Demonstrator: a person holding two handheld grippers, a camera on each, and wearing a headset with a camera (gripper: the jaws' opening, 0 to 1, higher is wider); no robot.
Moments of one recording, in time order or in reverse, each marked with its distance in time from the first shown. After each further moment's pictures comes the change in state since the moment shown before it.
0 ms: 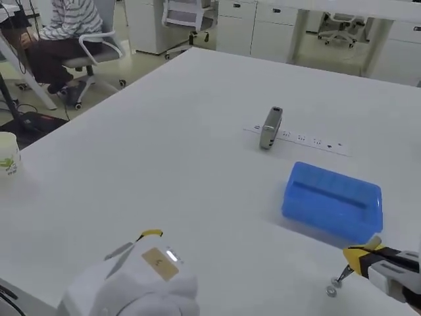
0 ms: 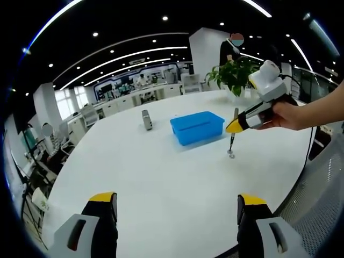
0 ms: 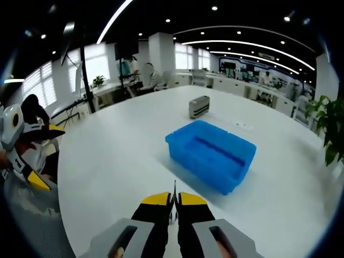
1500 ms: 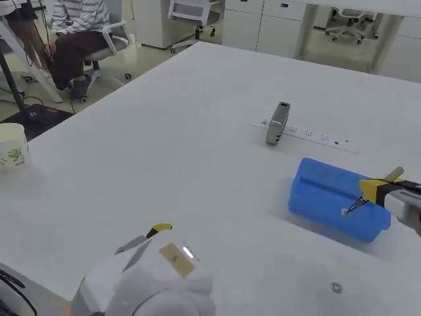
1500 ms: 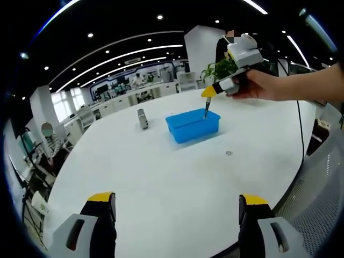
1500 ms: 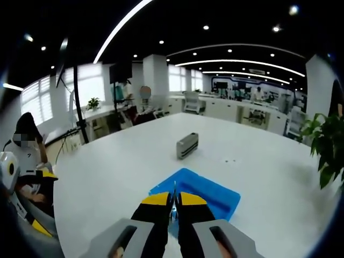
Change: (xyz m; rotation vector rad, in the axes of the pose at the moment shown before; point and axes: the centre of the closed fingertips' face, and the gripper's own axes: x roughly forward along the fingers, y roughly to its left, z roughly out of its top) left arm 0.002 -0.006 -0.002 0.030 0.017 -0.021; right arm -0.001 -0.025 0.096 0.022 -0.191 -0.049
